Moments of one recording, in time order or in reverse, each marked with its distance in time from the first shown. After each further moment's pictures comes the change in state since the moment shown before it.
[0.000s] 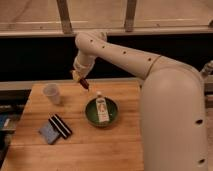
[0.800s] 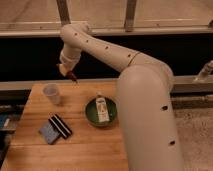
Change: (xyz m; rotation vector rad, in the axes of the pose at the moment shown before) arm -0.077 0.020 0.008 -0.016 -0.051 -0.142
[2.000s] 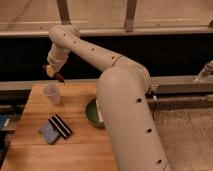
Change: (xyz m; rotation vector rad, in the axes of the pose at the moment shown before) arm -0.049 0.041 0.042 -0.120 -0.028 -0.122
